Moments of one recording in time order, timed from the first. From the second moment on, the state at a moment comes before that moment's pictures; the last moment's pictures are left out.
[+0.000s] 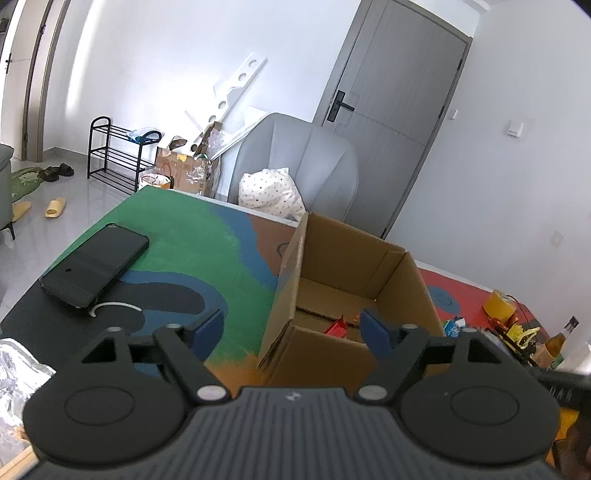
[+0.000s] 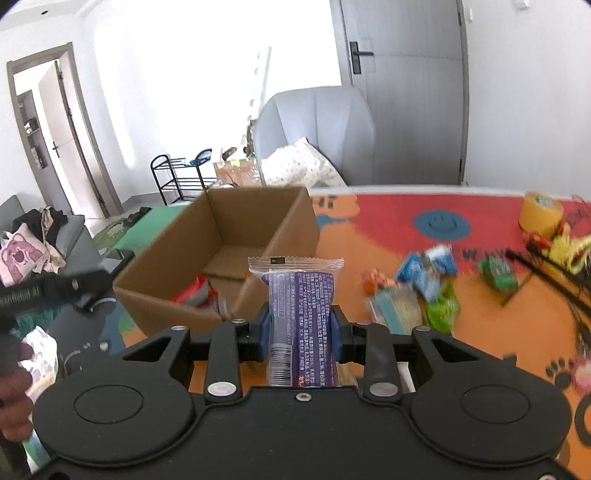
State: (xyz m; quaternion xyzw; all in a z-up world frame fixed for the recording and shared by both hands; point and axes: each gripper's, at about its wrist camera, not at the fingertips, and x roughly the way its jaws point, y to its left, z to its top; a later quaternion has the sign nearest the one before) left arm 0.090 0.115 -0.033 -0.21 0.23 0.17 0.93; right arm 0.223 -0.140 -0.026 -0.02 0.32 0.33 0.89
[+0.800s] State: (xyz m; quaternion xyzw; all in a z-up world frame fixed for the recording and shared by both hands) left arm 0.094 0.161 -0.040 -0.24 0.23 0.20 0.92; right arm 0.252 -0.038 0.010 -0.04 0.25 0.38 0.89
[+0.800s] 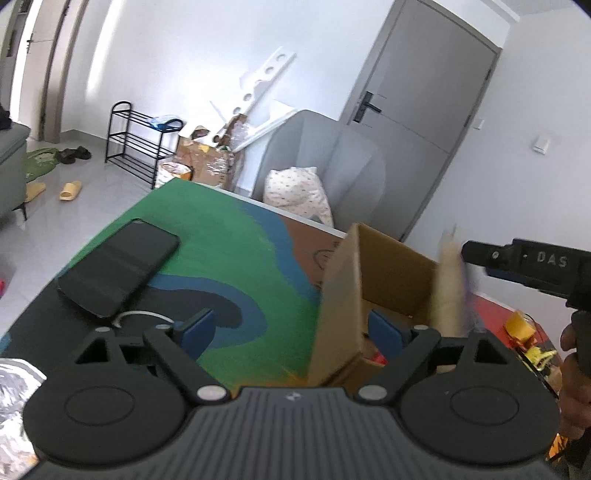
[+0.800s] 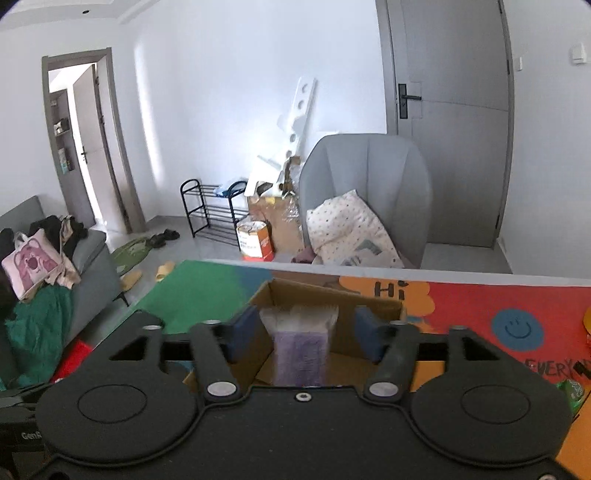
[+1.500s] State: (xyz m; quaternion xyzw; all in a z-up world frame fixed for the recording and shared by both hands) left arm 0.099 0.124 -0.019 -0.21 0.24 0.20 0.93; right arm 0.242 -0.124 0.003 0.01 0.26 0.34 0.90
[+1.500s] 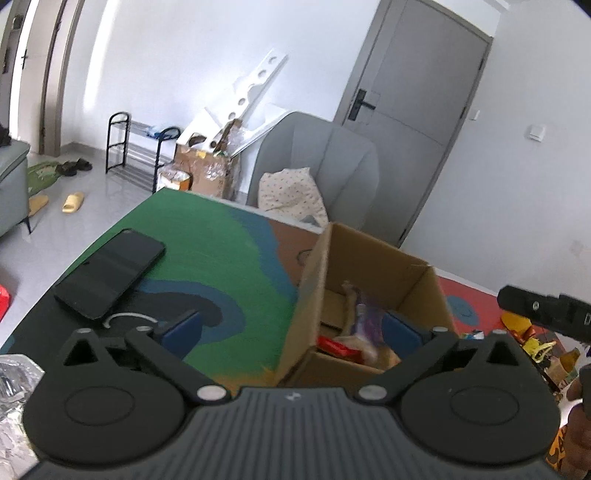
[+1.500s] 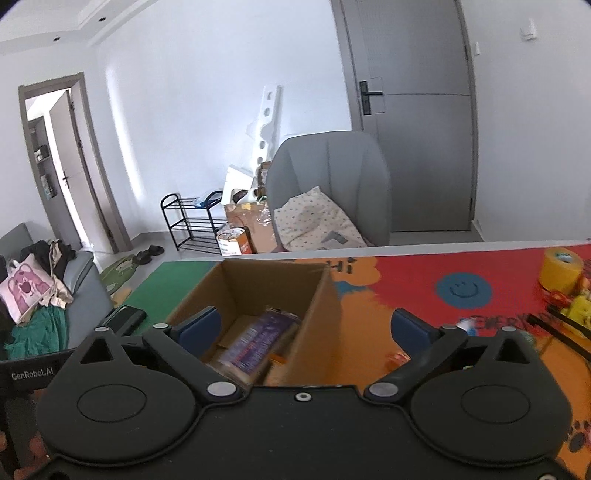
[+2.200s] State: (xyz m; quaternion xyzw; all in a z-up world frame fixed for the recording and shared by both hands) left arm 0.148 0.037 -0.008 -0.17 0.25 0.09 0.95; right arm 0.248 -0.240 -0.028 0.07 0.29 0.23 0.93
